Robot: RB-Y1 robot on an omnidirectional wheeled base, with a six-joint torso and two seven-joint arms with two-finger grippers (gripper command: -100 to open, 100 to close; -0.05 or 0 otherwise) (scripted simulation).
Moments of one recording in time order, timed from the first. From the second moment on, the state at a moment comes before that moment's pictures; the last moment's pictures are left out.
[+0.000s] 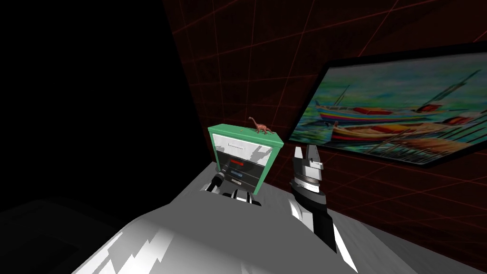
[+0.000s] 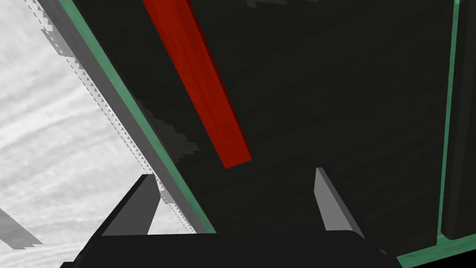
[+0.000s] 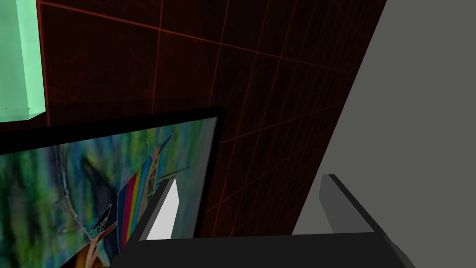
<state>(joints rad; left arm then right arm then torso) 0.22 0.10 -0.14 -1.37 -0.14 -0.33 -0.08 0.48 -0.02 0.00 -2.38 0.05 -0.54 0.17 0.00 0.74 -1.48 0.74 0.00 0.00</state>
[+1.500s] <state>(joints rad) 0.23 0.11 -0.15 -1.40 -0.14 -0.30 -0.07 0.48 -0.02 0.00 -2.38 0.05 -0.54 0.17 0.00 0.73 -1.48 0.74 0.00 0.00</state>
